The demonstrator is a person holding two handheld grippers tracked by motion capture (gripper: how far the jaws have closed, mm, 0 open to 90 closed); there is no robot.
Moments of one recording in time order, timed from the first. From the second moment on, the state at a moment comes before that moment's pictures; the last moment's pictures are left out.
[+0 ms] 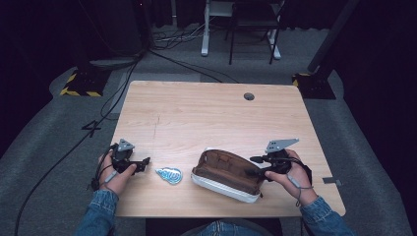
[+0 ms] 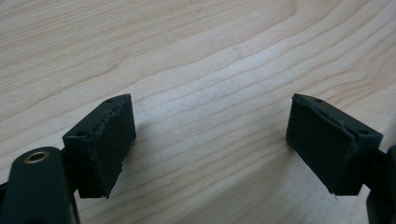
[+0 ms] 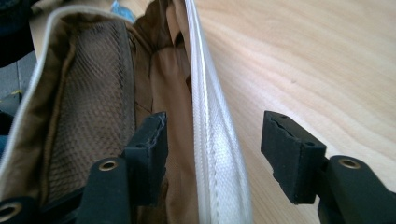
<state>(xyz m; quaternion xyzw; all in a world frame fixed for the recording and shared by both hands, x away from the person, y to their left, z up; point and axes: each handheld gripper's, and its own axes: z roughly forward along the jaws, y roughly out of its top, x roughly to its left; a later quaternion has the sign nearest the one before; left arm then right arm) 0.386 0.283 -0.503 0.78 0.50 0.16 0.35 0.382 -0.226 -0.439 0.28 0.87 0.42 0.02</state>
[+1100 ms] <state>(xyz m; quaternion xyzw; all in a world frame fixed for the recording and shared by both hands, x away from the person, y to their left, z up) 0.344 0.256 -0.470 0.84 0.36 0.15 0.37 0.383 -0.316 -0.439 0.39 0.82 0.41 0.12</state>
